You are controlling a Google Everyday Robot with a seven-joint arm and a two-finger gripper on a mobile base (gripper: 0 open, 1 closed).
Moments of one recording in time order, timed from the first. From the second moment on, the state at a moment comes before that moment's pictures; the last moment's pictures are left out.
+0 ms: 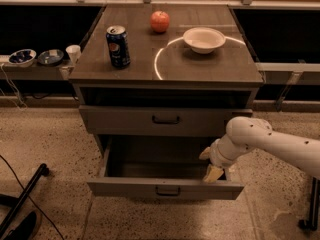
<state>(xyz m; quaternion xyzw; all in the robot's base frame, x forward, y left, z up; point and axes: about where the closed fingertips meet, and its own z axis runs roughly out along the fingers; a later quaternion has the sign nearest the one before) 0.541 -0.189 0.487 -0.69 0.70 0.10 0.15</state>
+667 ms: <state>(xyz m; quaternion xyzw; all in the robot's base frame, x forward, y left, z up) 0.571 -0.160 0.473 -0.70 0.69 0.08 0.16</state>
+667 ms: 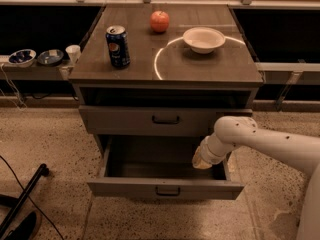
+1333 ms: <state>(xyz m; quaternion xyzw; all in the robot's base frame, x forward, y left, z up) 0.581 -0.138 0.424 -0.70 0.70 0.07 0.14</state>
